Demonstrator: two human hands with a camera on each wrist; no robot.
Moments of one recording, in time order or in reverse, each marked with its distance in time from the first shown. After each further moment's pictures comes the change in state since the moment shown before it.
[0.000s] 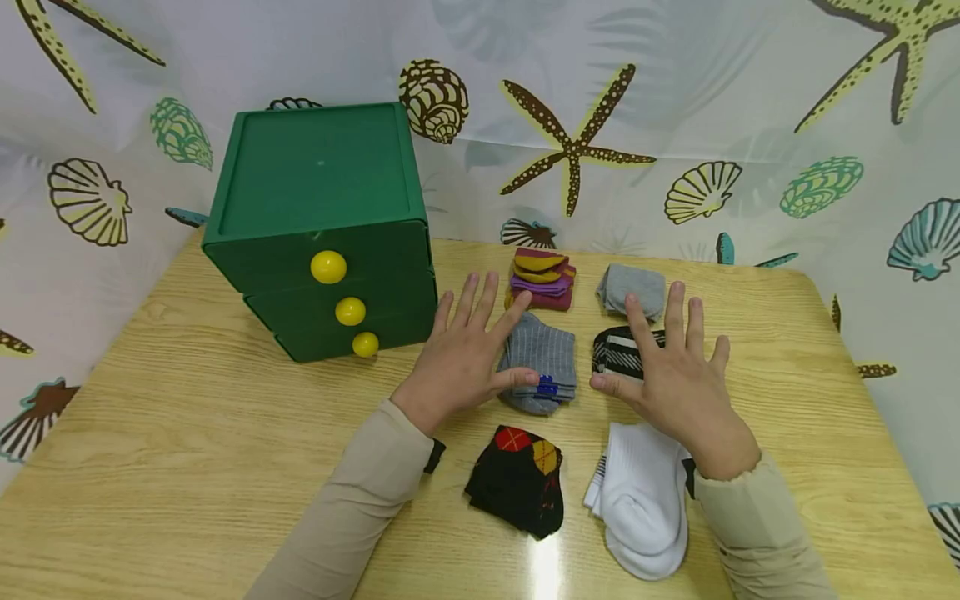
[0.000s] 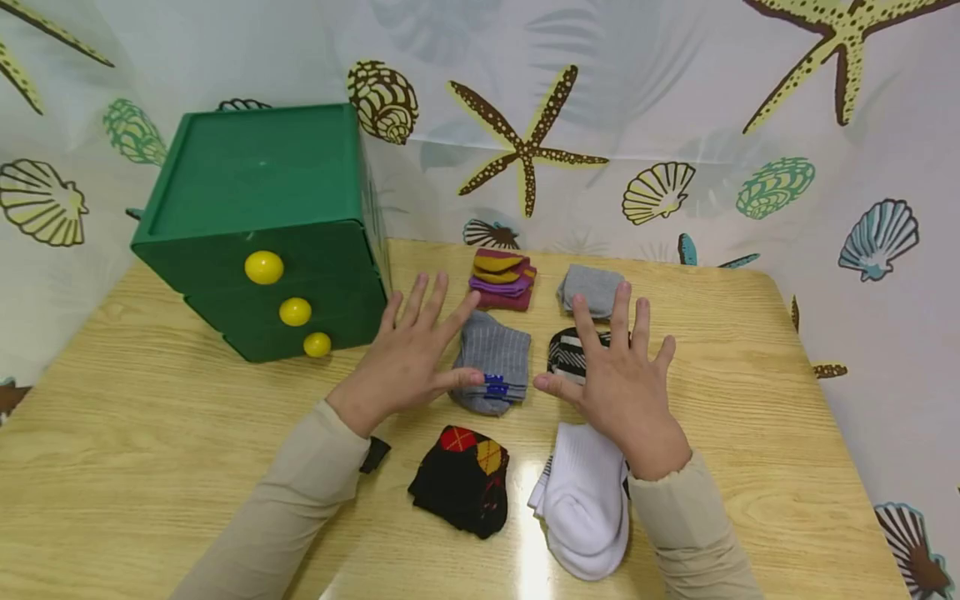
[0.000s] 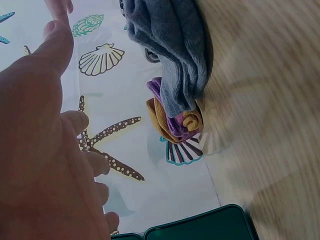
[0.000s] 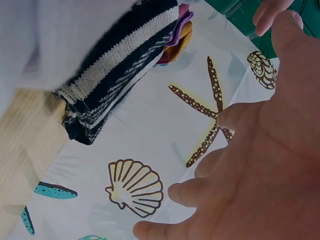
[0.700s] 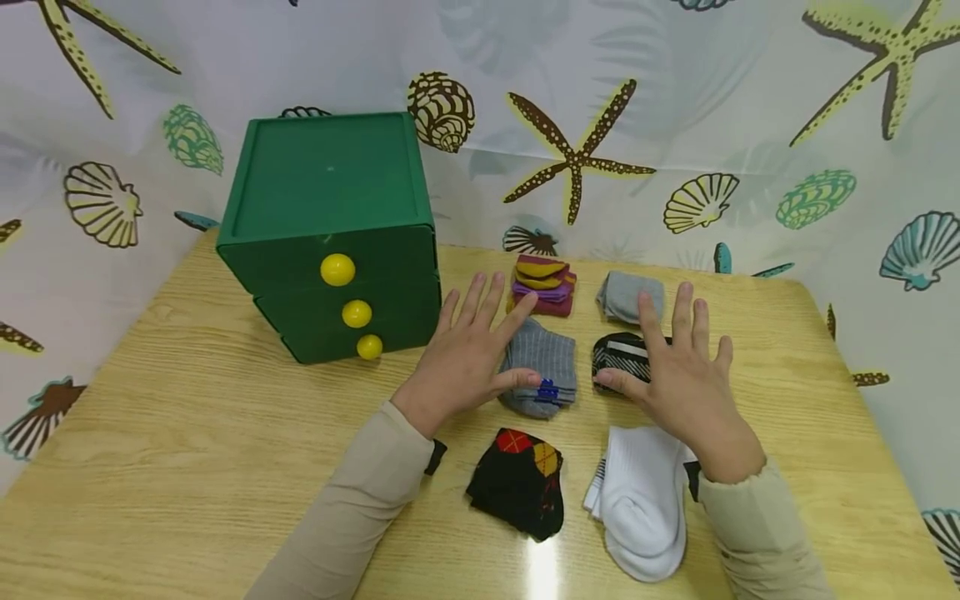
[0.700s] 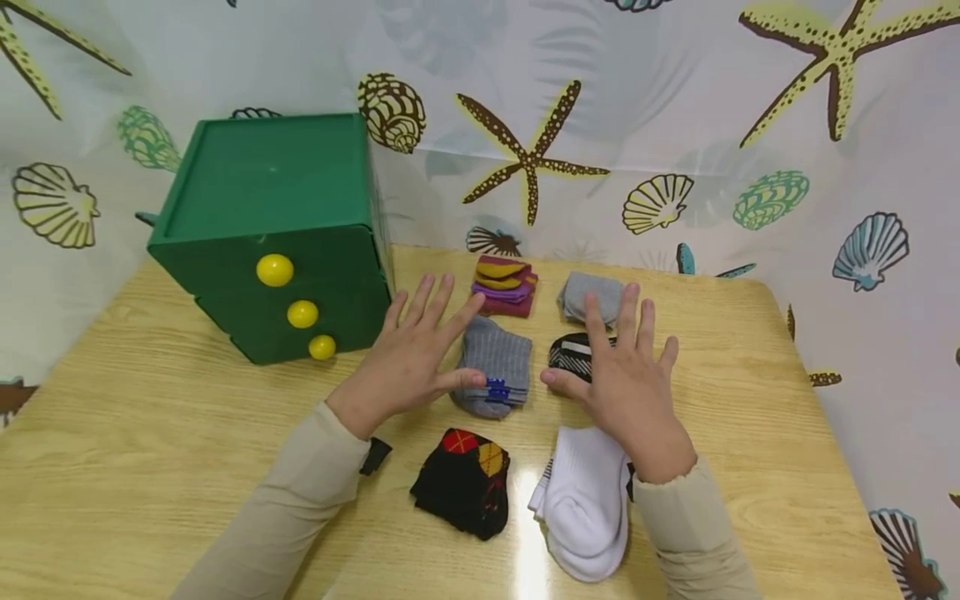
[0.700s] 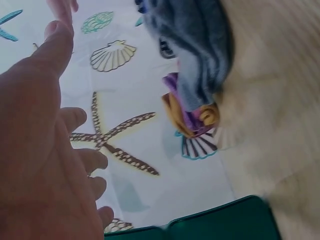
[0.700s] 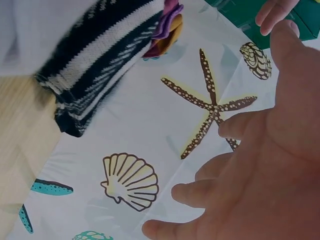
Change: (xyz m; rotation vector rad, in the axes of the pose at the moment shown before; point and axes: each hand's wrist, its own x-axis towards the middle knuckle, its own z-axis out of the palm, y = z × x) left_hand -0.005 0.000 -0.011 0.008 0.067 0.058; right_hand -0.003 -0.002 -0.010 0.006 0.046 -0.003
